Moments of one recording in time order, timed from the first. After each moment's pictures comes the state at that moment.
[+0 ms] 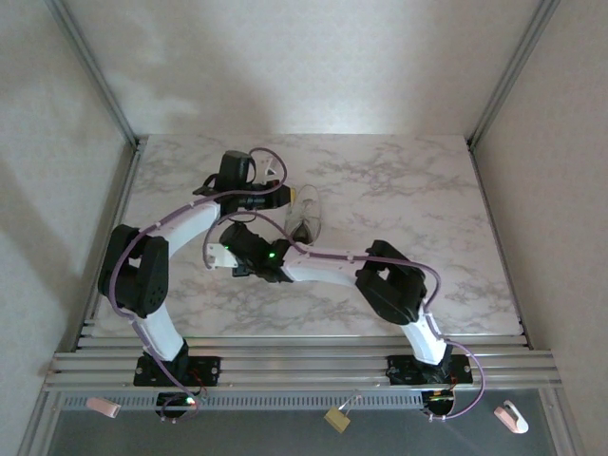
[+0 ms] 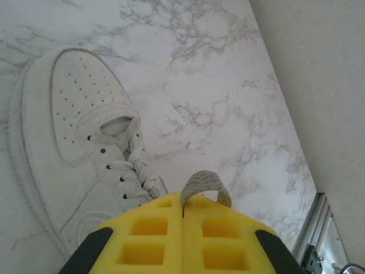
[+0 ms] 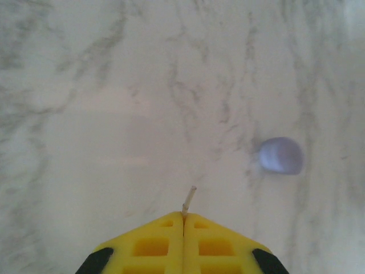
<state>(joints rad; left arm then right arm) -0.34 1.76 1.24 -0.15 0.63 -0.45 1.16 2.11 1.56 -0.18 0.27 -0.74</state>
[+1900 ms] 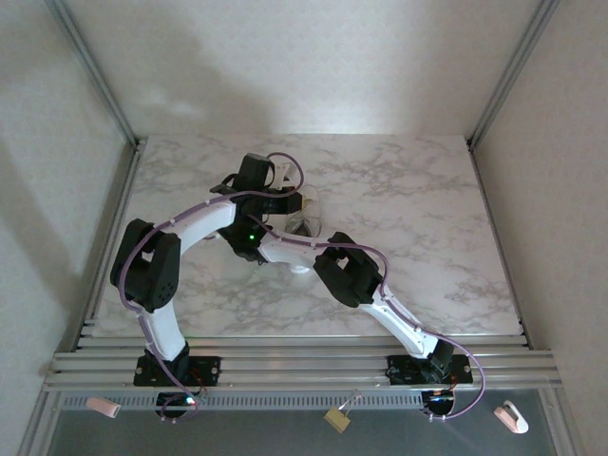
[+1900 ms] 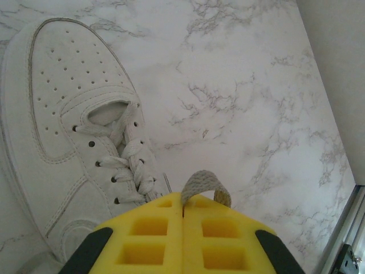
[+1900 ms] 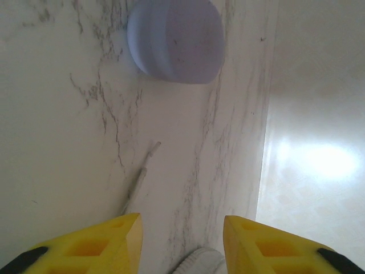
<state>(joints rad) -0.43 1.82 1.31 -0.23 0.51 -0.42 1.06 2.53 2.02 -0.27 0.80 -0.86</state>
